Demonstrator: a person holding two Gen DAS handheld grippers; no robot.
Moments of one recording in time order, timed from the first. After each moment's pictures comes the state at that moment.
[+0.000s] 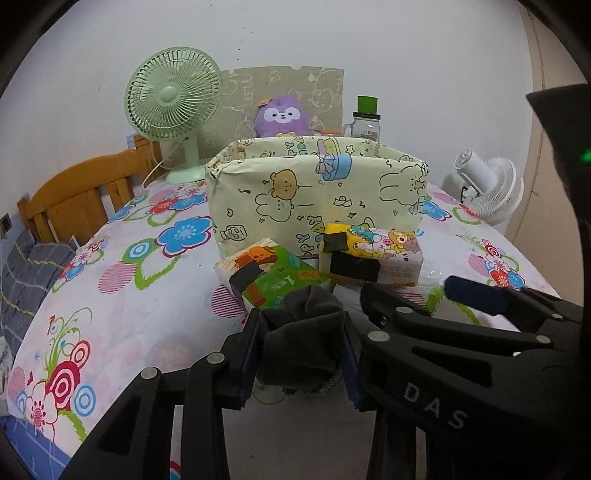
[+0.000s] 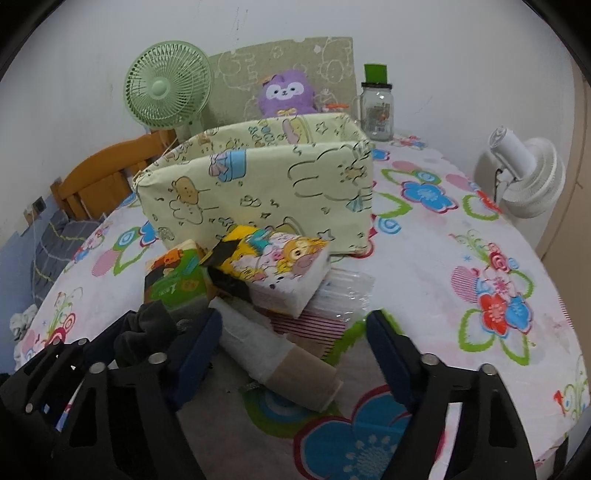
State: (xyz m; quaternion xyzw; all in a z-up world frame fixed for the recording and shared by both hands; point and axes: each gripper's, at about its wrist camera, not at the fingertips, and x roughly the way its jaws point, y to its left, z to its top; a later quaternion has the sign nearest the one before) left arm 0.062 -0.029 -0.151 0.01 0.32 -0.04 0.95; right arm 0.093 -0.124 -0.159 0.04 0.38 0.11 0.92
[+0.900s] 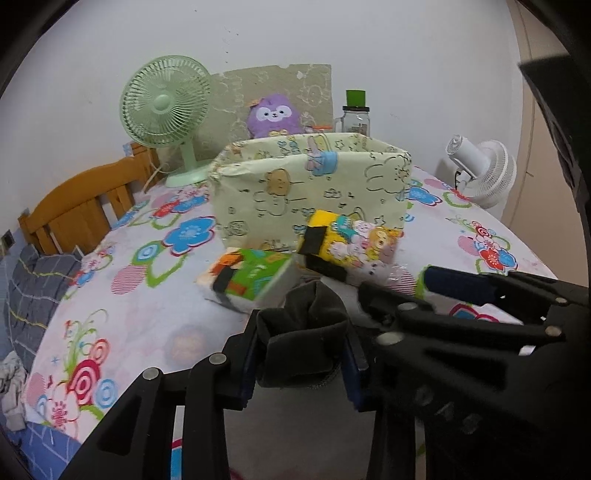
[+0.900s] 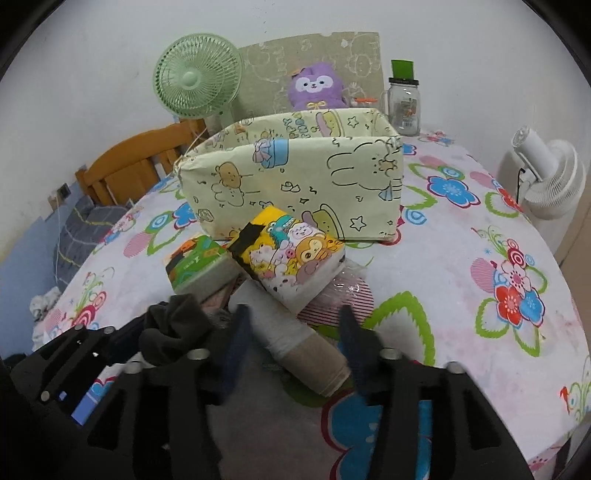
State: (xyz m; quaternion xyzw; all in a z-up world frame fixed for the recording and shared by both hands) left arm 0.040 -0.028 -0.140 0.04 0.33 -0.03 0.94; right arm 0.070 -0.120 -0.147 0.04 0.39 0.15 0.91
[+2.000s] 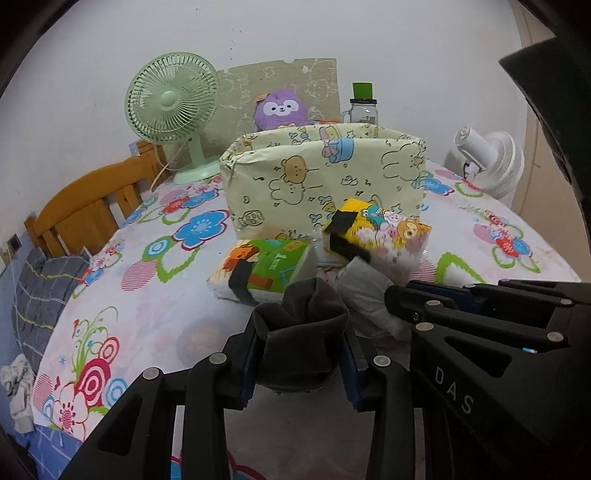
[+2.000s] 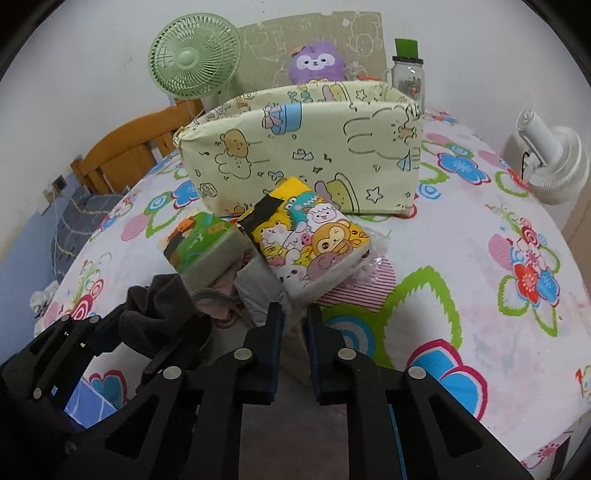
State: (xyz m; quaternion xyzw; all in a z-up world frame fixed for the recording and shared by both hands) left arm 0.044 -0.021 -0.148 0.05 0.34 -0.03 0.94; right arm 0.074 -0.103 -0.160 0.03 0.42 0.15 0.90
